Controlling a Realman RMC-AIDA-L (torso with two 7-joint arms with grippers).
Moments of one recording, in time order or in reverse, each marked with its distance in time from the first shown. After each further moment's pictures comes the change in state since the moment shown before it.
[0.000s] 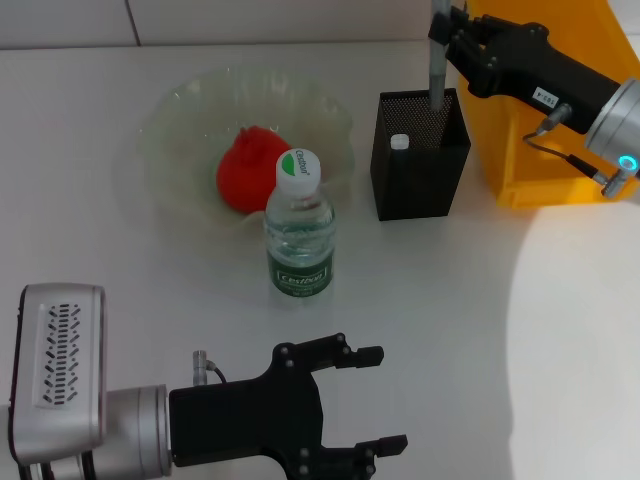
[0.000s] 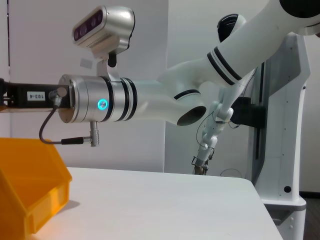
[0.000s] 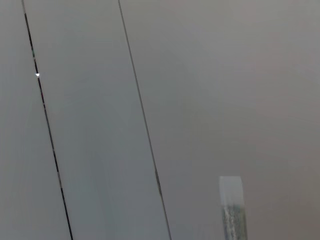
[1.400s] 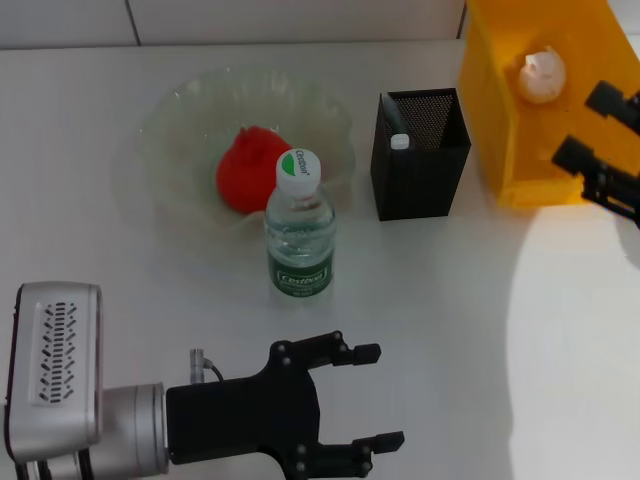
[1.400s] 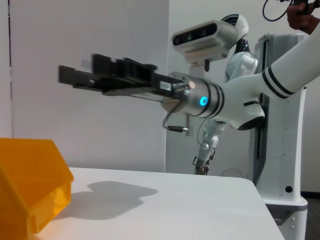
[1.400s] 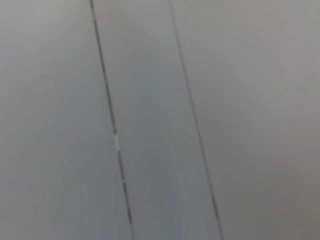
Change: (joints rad) left arm 0.000 0.003 -0.004 -0.001 -0.003 0.002 0.002; right arm -0.386 -0.043 0.009 -0.250 -0.049 -0.483 0.048
